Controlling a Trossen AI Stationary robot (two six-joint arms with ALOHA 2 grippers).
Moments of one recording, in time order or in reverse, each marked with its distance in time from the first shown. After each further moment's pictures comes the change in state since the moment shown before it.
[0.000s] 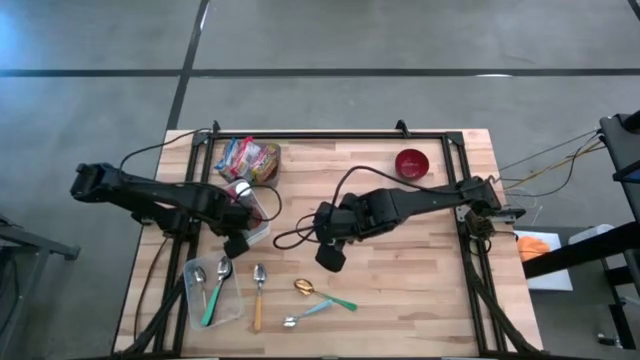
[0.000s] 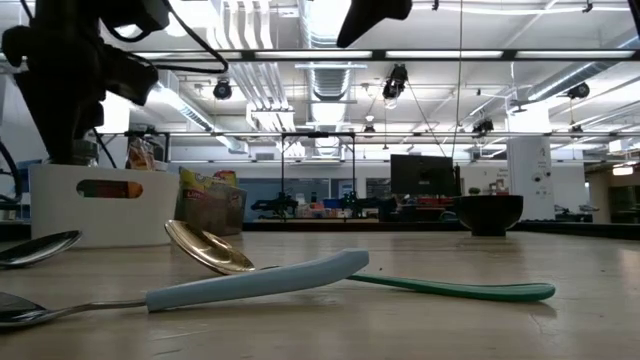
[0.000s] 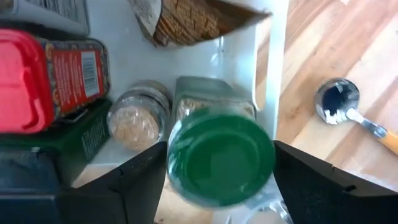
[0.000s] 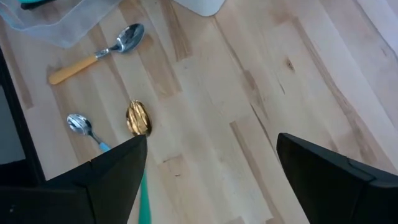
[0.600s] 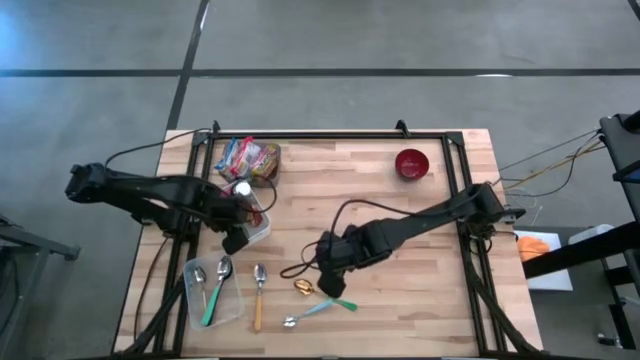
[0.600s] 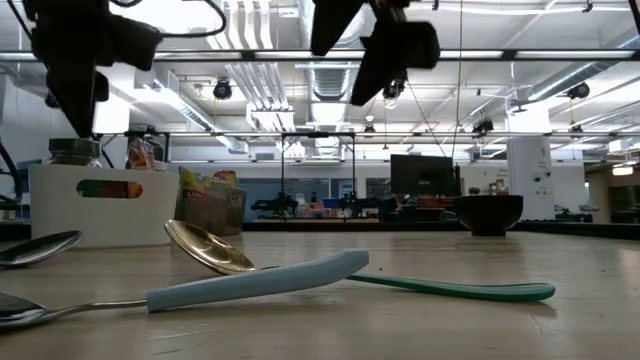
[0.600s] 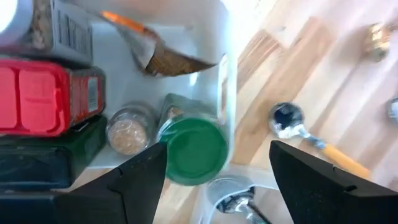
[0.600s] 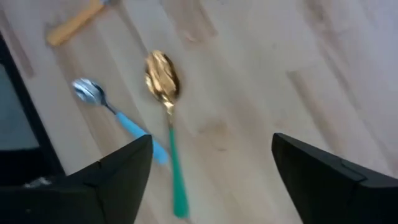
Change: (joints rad) left arm -0.001 -0.084 0.095 -0.035 -0.014 -0.046; right arm 0.093 0.000 -0.300 0.264 -0.080 0.198
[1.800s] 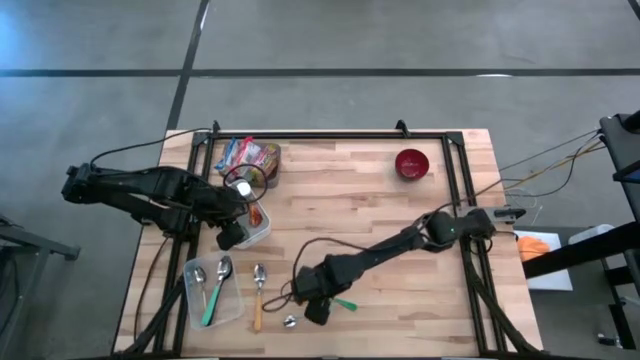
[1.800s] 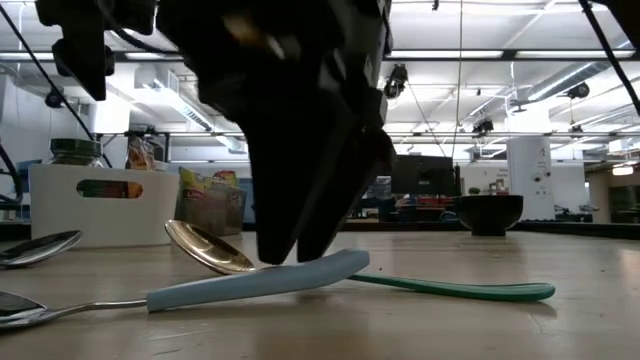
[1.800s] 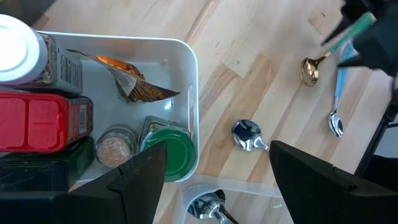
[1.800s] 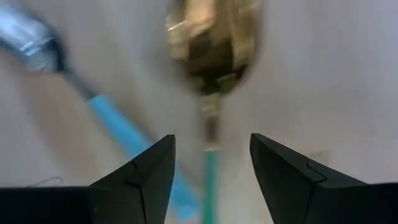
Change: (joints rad) left arm -0.002 -0.080 0.102 -0.012 -0.004 0.004; right arm 0.046 0.430 0.267 -0.008 -0.127 -0.100
